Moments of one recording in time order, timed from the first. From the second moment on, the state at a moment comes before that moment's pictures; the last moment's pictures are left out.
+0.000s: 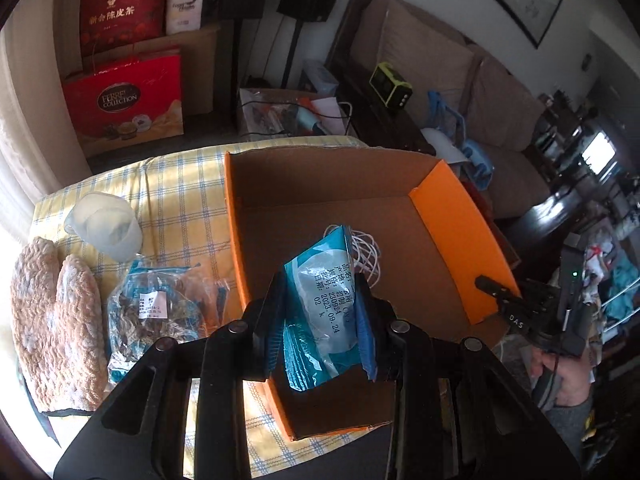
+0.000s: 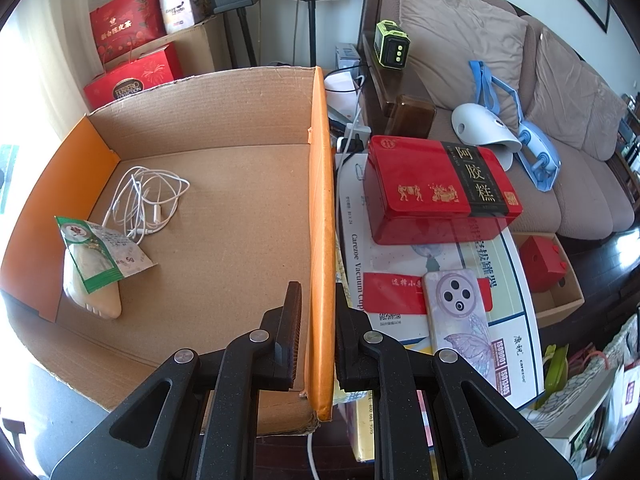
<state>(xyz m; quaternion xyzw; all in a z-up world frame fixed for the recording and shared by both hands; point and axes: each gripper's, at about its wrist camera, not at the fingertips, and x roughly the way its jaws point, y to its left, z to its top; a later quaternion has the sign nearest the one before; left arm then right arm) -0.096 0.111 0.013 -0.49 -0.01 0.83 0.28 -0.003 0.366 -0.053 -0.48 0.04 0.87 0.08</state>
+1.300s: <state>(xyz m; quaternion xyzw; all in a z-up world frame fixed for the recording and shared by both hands) -0.069 0.204 -0.009 -0.48 0.04 0.82 0.31 0.004 0.367 -0.052 -0.47 0.05 0.88 0.08</state>
